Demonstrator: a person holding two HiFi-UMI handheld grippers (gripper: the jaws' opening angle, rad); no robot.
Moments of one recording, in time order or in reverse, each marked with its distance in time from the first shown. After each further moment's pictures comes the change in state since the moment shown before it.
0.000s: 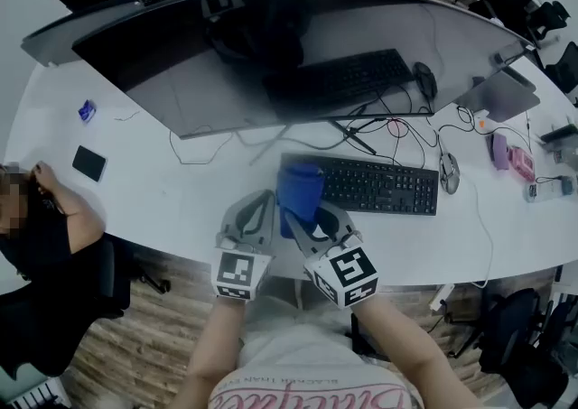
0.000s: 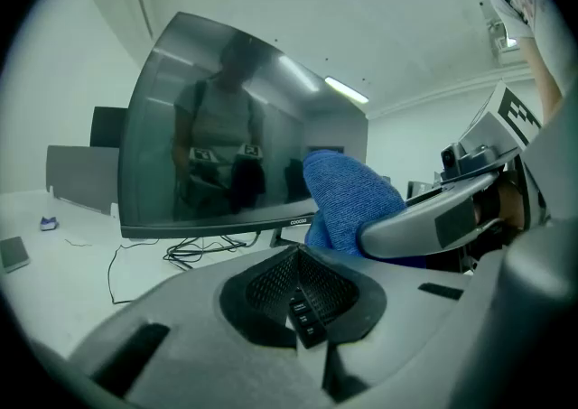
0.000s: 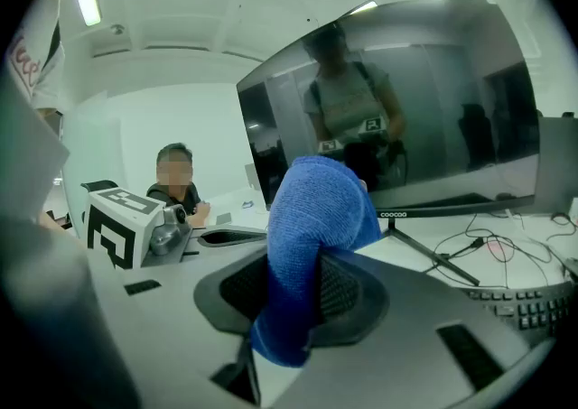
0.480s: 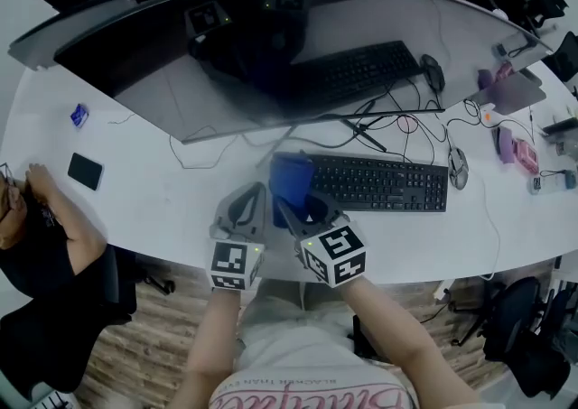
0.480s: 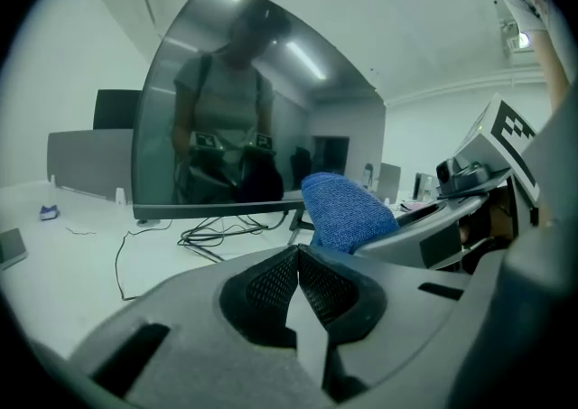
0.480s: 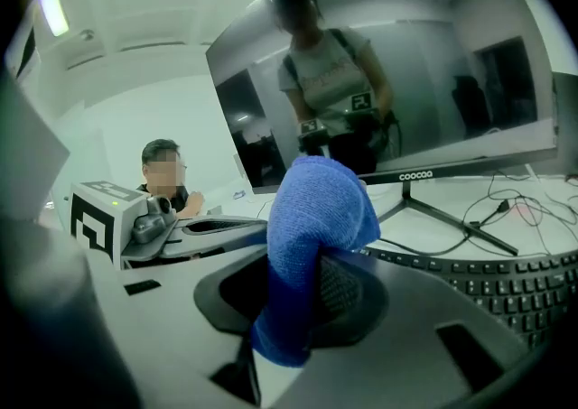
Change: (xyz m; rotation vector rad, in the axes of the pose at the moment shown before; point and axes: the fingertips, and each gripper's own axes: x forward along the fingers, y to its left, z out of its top) left arm 0.017 0.058 -0.032 -0.028 0.073 0.007; right arm 0.074 -0.009 -0.030 0.104 0.085 -0.015
